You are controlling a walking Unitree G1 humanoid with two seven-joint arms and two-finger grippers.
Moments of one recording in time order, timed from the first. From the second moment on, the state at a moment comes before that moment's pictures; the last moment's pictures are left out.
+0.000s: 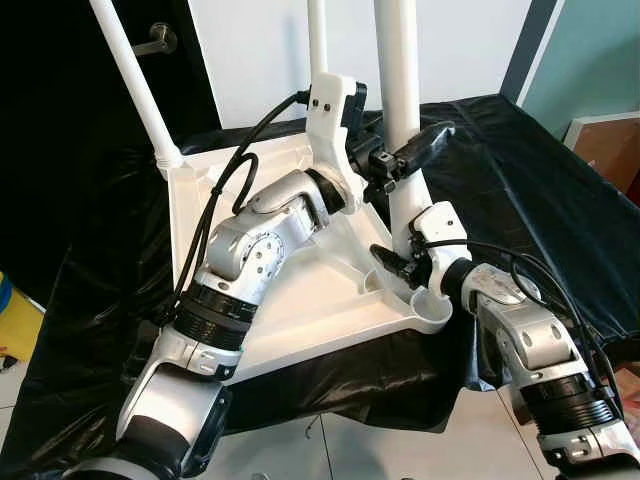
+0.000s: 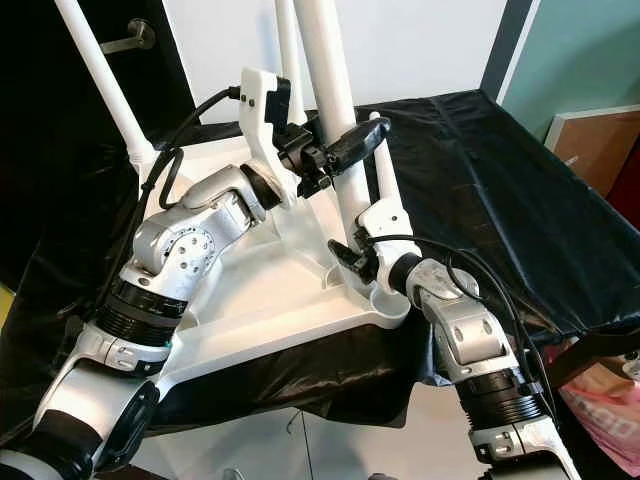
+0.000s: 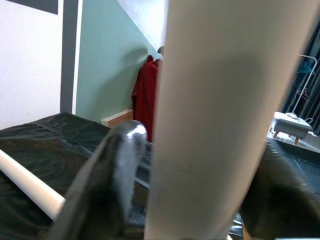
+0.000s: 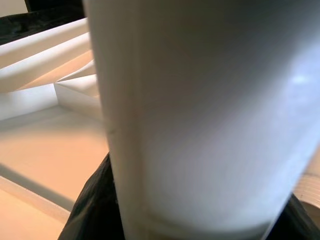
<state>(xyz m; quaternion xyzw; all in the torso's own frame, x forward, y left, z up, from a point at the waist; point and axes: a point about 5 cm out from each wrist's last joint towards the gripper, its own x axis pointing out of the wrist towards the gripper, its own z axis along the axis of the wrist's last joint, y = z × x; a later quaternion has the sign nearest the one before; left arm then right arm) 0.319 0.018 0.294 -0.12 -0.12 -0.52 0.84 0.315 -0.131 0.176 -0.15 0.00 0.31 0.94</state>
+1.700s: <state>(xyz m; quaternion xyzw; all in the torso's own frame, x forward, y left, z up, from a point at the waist) 0.321 -0.014 0.347 -0.09 -0.18 -0.43 0.88 0.337 -0.102 0.210 -0.13 -0.16 0.05 0.98</state>
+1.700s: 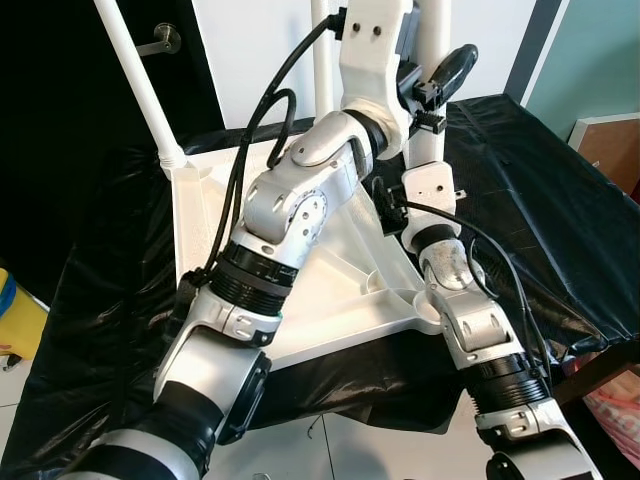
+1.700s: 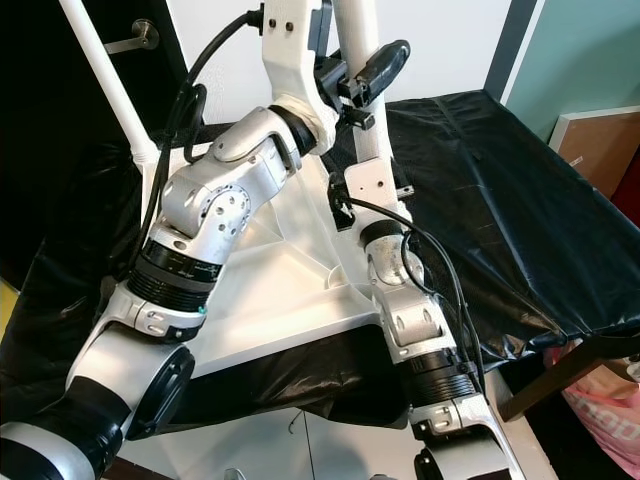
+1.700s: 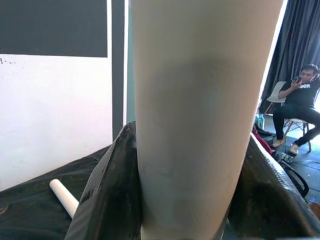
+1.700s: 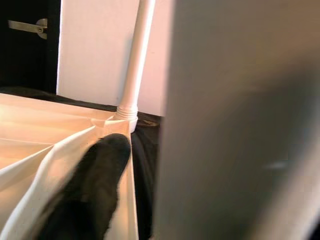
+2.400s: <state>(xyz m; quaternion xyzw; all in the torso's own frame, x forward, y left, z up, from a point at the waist) 0.313 -0.021 0.351 -0.08 -0.21 -0.43 0.88 0.344 -0.114 0.196 -0.07 -0.11 0.00 0.99</state>
